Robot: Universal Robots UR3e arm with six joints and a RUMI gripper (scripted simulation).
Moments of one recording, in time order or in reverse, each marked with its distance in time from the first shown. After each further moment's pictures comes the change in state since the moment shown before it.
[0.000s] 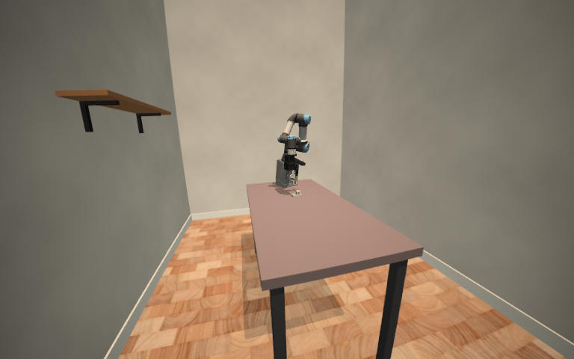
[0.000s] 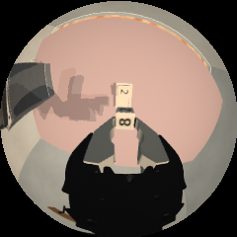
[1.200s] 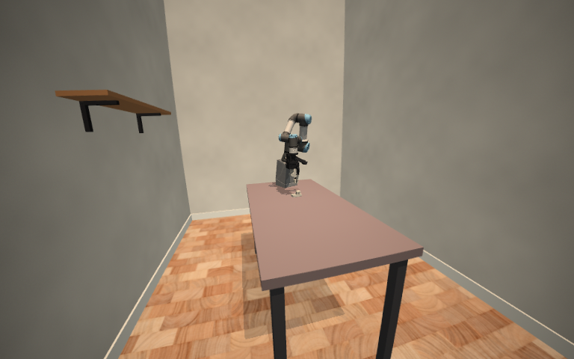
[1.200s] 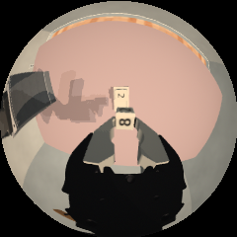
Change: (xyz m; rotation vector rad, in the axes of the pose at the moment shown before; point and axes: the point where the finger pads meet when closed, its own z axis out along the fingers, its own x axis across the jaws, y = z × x) arm 0.006 -0.011 -0.009 0.003 -0.001 0.065
